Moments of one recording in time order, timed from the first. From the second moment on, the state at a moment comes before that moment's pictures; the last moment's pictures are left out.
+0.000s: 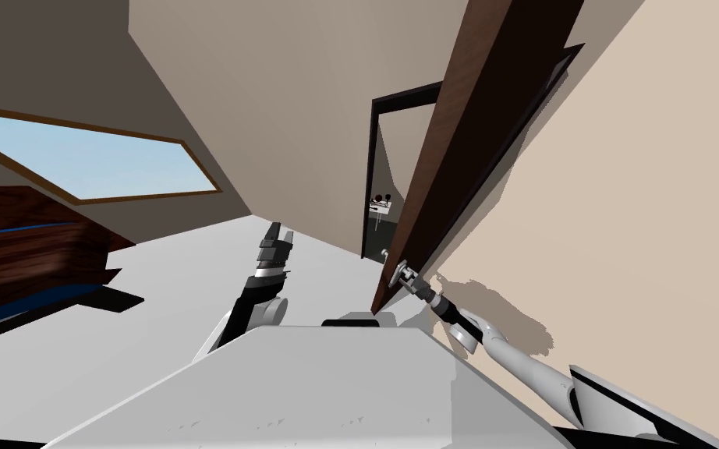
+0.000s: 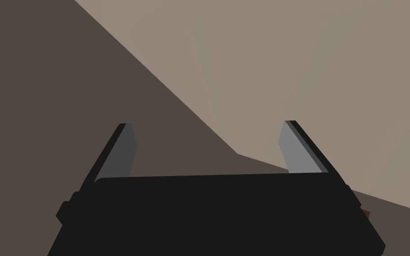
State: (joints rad) arm 0.00 -0.96 0.75 -1.02 -0.33 -1.19 -2.06
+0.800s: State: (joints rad) arm -0.01 -0.95 0.74 -0.92 -0.33 -1.29 -2.09
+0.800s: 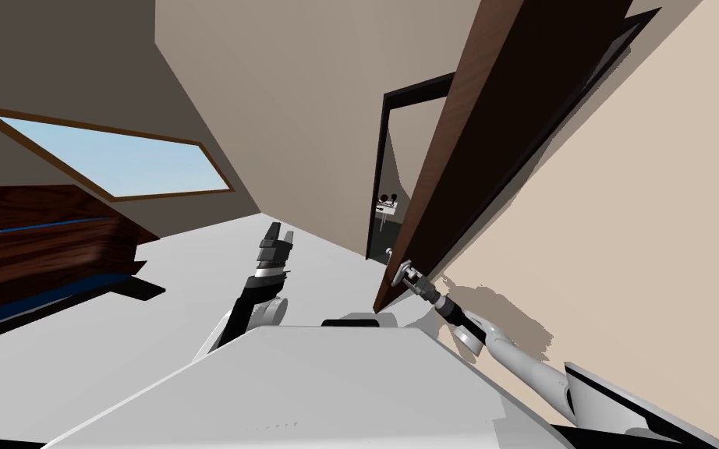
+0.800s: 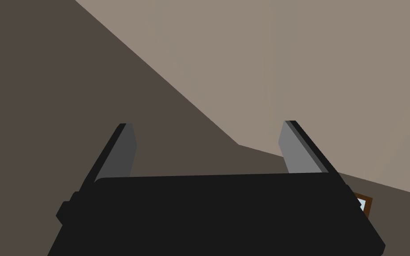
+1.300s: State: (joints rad) arm -0.02 -0.94 0.74 -0.87 -0.33 -1.33 -2.11
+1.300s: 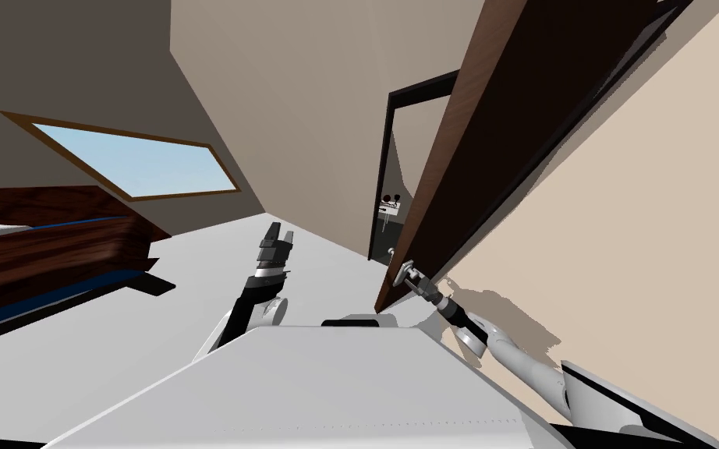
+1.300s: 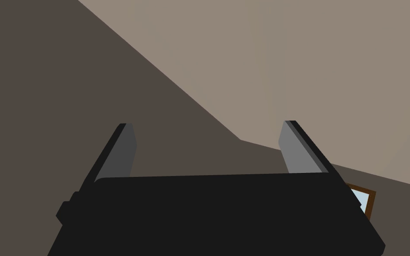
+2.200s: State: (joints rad) arm -0.02 -0.94 0.74 -0.85 -0.33 -1.36 -2.11
